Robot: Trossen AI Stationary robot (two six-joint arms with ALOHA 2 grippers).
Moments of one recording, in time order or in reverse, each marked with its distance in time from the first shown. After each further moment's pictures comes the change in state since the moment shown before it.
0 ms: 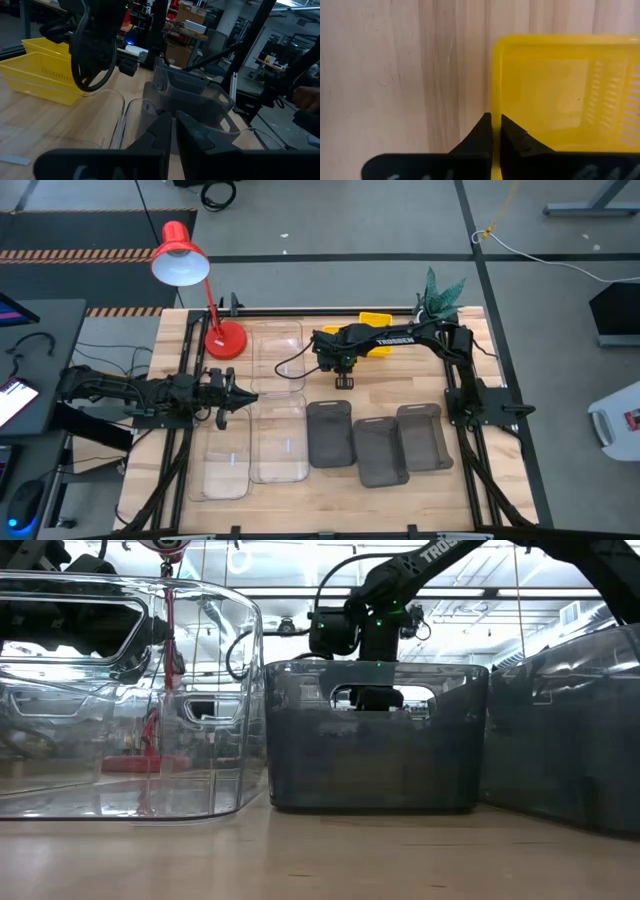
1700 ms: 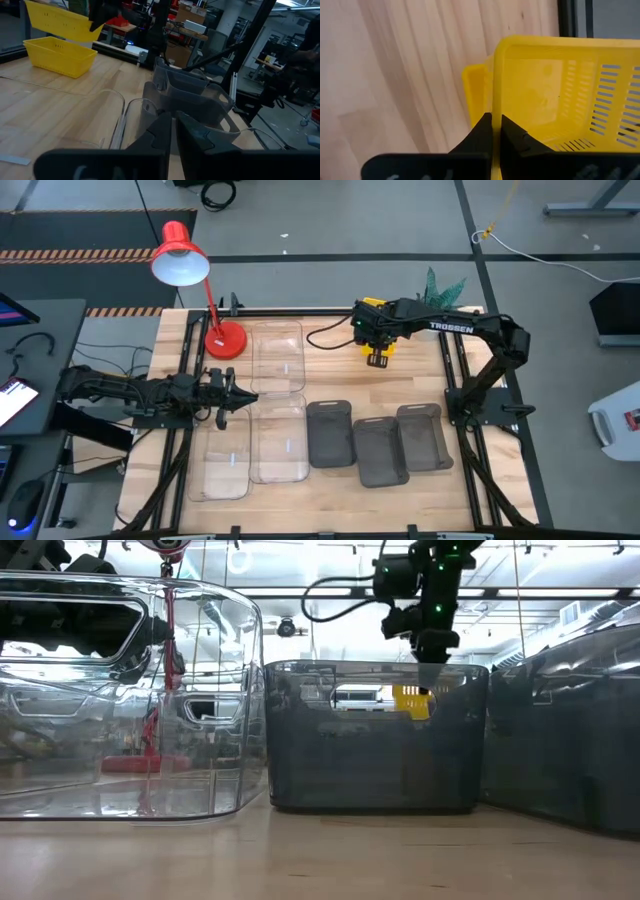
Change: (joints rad) left arm 0.000 0.000 0.000 0.000 0.000 0.000; right arm -0.119 -0.429 -0.176 -0.182 0.154 0.034
